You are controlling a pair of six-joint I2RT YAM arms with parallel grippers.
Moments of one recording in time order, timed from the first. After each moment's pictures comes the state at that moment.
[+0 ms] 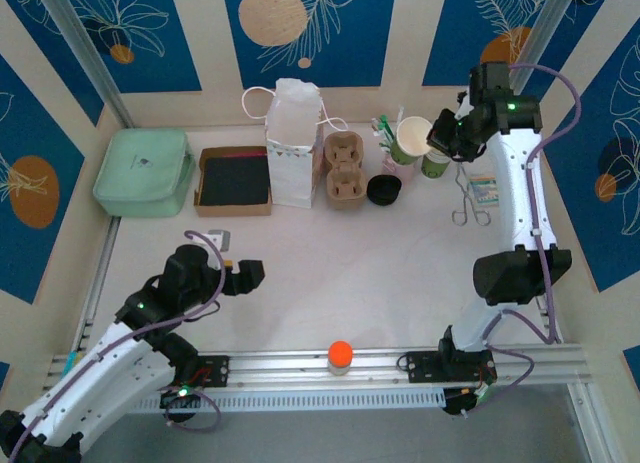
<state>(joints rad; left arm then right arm) -0.61 0.57 0.53 -0.56 0.06 -0.57 0.03 1.71 2.07 -1.36 -0.24 0.50</state>
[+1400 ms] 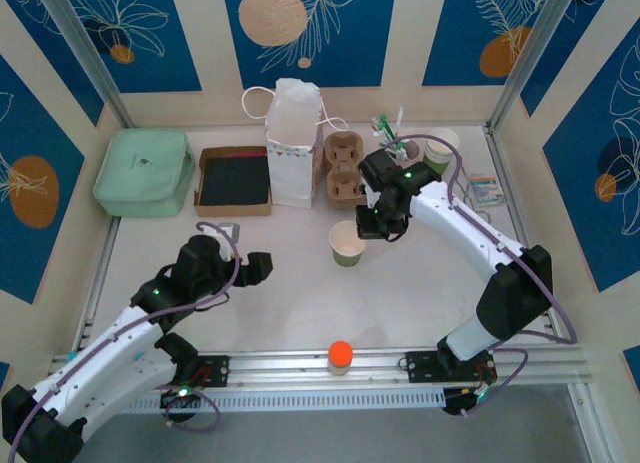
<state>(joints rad) -0.61 0.71 0.53 -0.44 0.06 -0.57 0.56 1.54 1.39 -1.19 -0.14 0.45</state>
